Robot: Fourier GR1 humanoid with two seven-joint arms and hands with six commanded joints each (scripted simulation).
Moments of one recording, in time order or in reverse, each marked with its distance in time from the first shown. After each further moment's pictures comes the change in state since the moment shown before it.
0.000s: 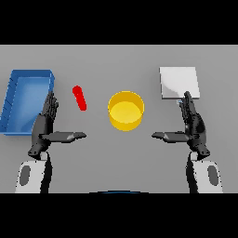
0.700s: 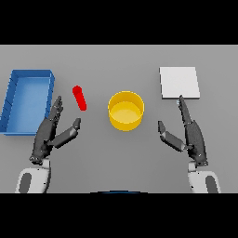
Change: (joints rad) left arm 0.077 0.052 -0.122 -0.140 -0.147 -0.009 0.065; right arm 0.106 -0.065 0.139 -0.138 0.266 -0.049 -0.091
